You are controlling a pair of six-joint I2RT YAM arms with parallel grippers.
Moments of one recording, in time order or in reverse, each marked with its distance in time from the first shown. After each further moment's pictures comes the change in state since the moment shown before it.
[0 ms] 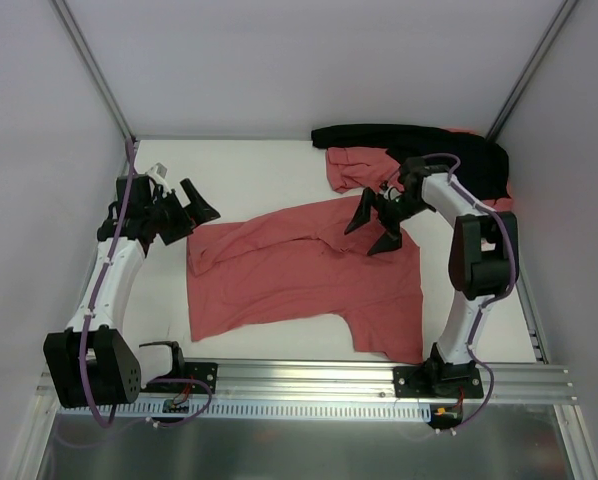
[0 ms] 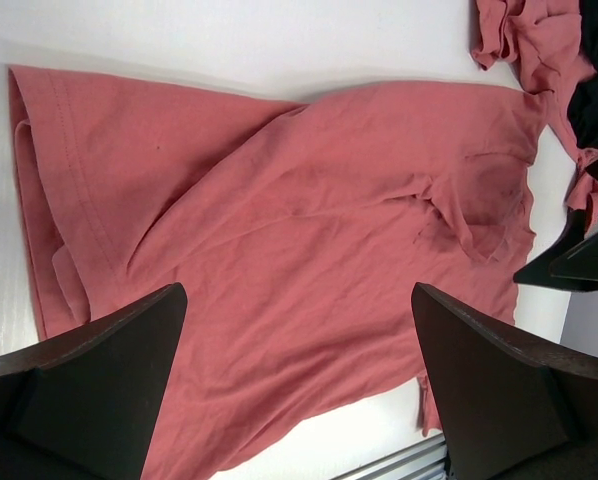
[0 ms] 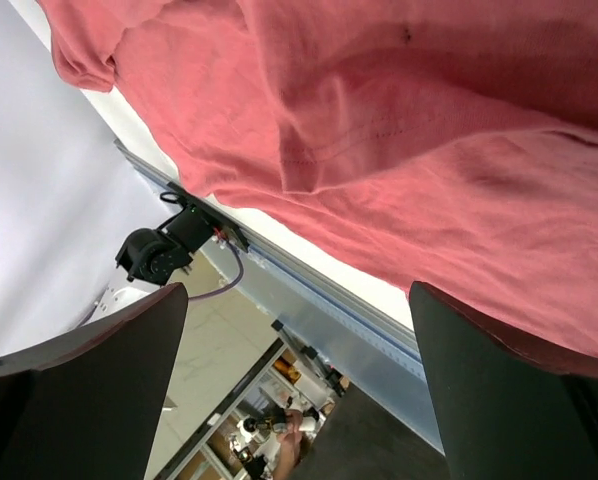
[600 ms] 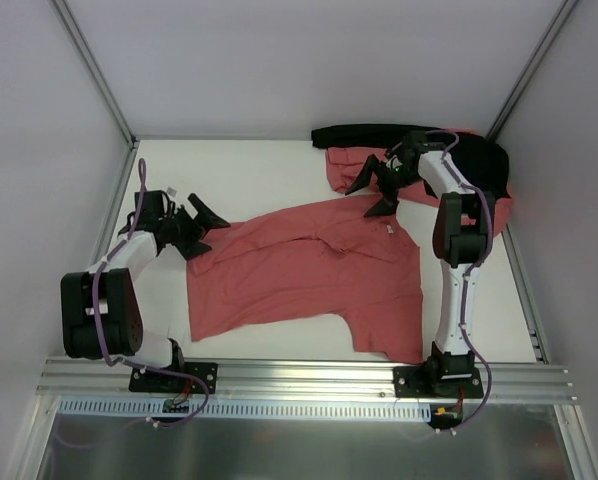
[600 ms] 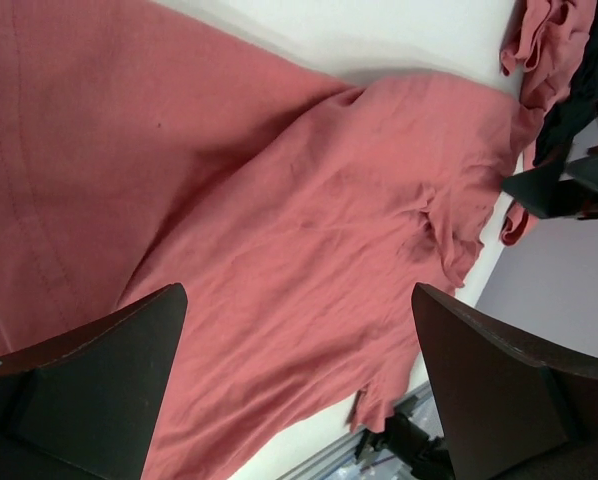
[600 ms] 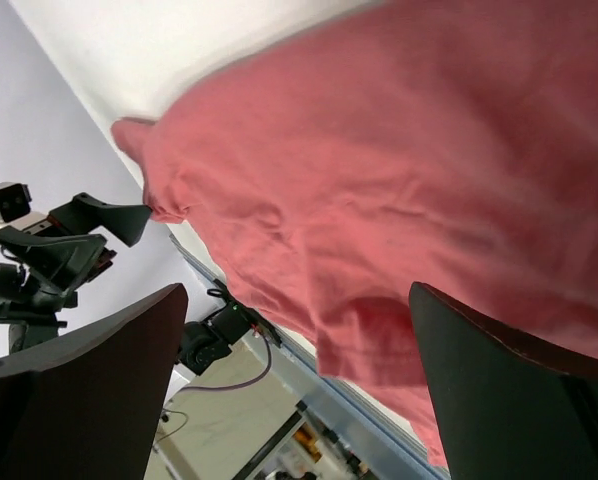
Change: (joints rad) left arm 0.034 0.232 -0.187 0.305 0.149 -0.223; right arm -0.068 0.361 0.522 0.043 0.000 0.086
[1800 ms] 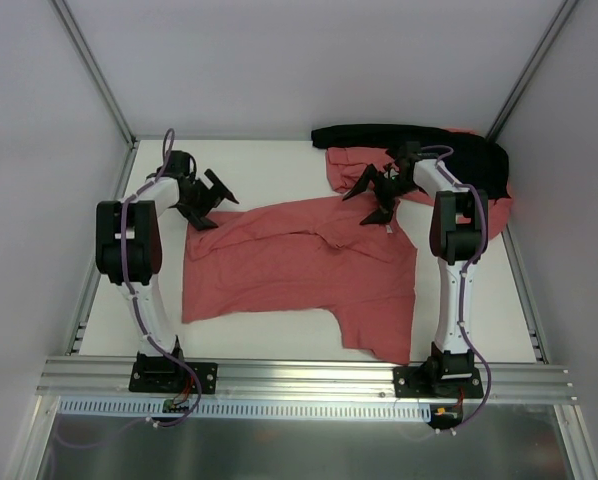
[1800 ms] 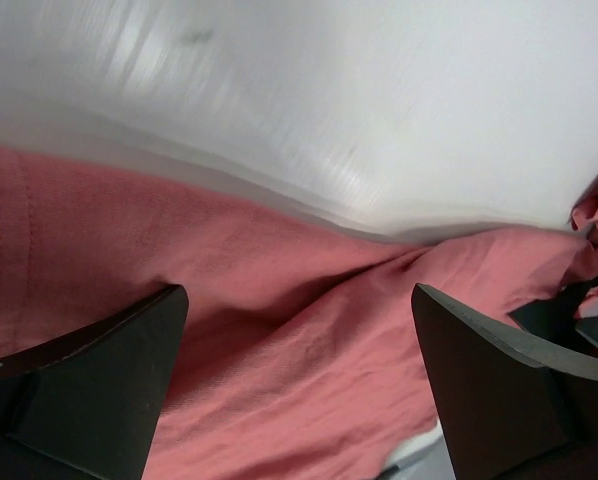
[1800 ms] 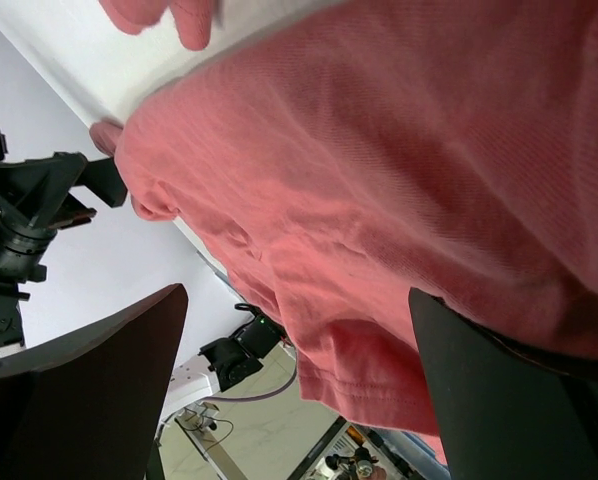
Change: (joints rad) left arm -0.095 0.556 0.566 -0.247 -0.203 -0.070; right arm 0.000 0.084 -0.058 0.087 -0.013 0.124
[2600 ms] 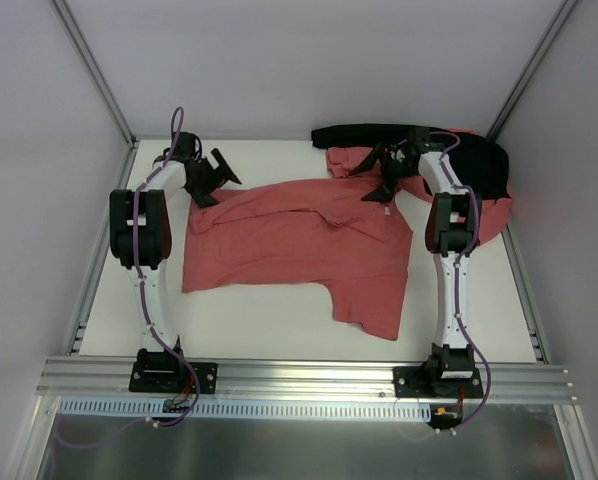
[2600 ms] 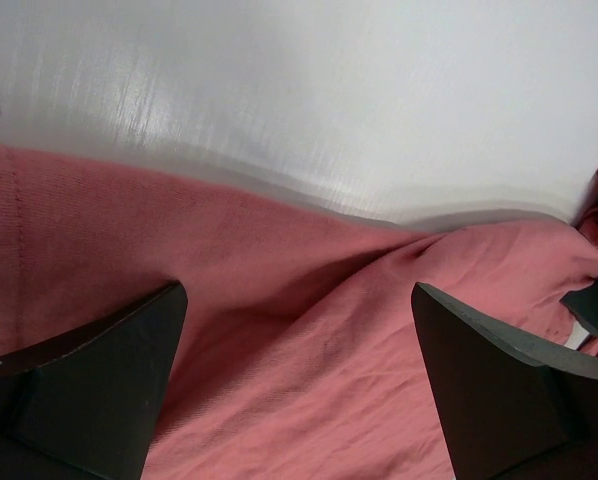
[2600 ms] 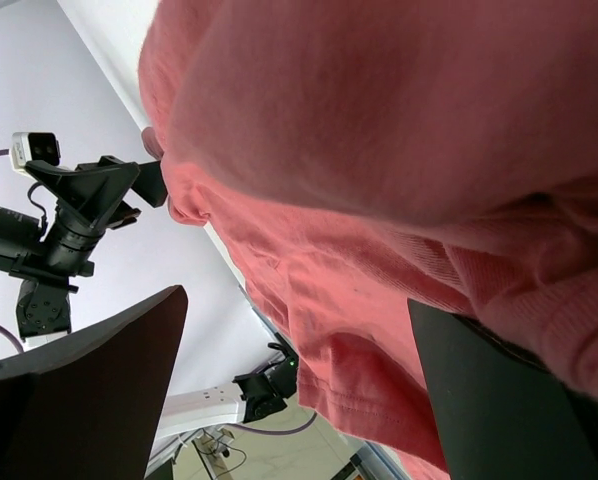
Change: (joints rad) left arm -0.018 0.210 0.328 0.002 -0.035 0.119; right arm -0.058 0.256 0.422 0.010 -0.086 0.061
